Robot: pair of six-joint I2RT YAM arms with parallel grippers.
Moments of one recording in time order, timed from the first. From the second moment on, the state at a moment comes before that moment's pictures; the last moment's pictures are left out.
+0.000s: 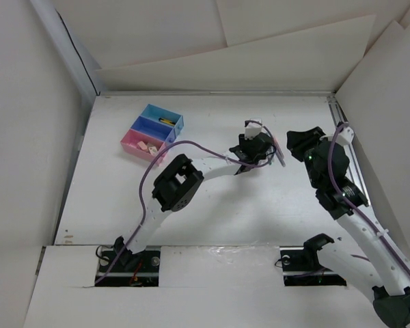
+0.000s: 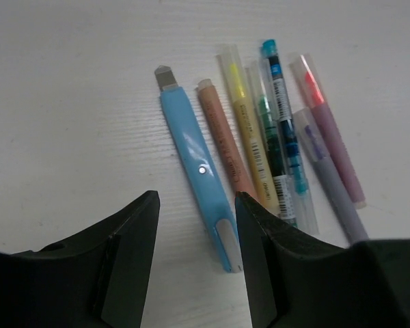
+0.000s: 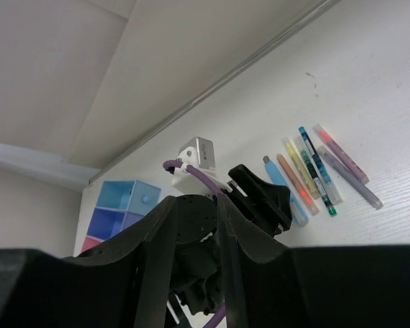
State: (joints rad) left arm -0.95 2.34 1.81 -0.11 -0.54 -0.66; right arm 0.42 0.79 0.83 -0.18 0.44 0.79
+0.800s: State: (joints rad) left arm -0.95 2.29 1.62 0.01 -0.58 -0.71; right arm 0.40 0.83 0.83 -0.18 0.32 0.78
